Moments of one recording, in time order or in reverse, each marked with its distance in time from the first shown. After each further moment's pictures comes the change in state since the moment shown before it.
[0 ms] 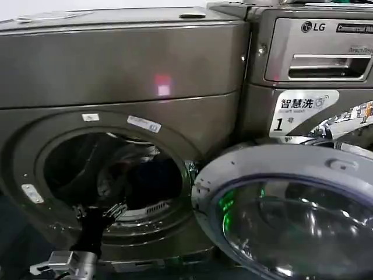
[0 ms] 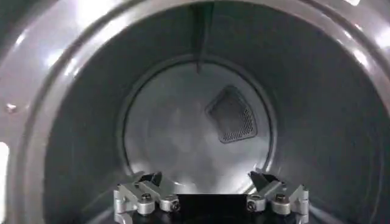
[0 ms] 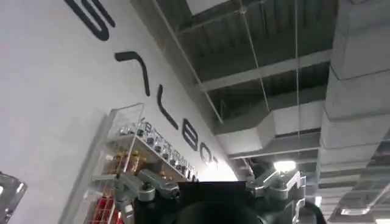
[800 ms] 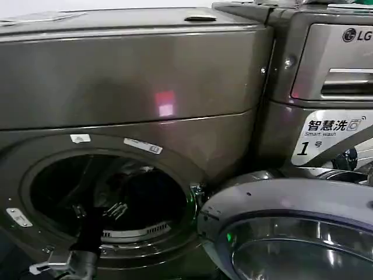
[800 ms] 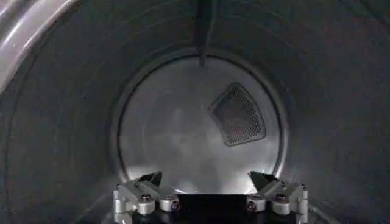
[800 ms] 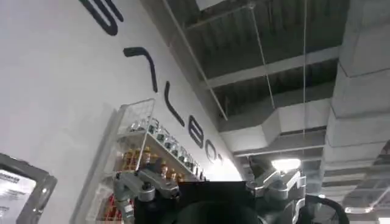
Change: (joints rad) left arm -0.008 0.006 0.003 0.005 0.001 -0.006 0.000; right arm -0.013 0.006 0.003 0.013 -0.010 -0.020 0.006
